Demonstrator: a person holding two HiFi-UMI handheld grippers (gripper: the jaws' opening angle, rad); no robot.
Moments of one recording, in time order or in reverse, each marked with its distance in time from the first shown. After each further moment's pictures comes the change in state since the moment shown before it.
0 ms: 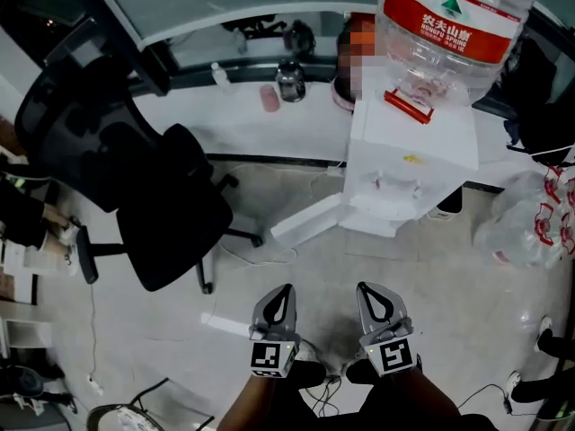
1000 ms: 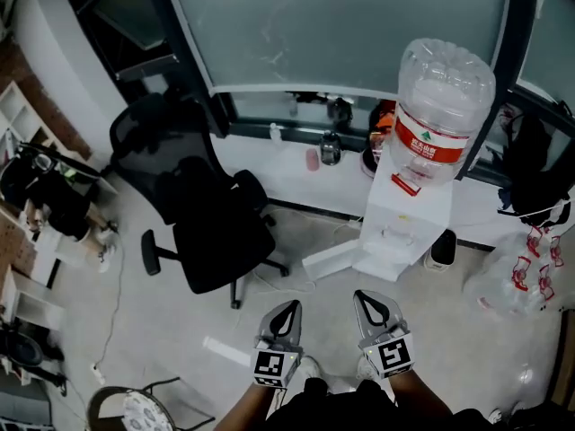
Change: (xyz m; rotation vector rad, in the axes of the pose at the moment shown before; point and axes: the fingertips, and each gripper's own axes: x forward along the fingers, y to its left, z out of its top) left arm -0.134 -0.021 0.201 0.040 -0.068 0.059; right arm -0.057 0.046 0.222 0.001 -0.082 0.130
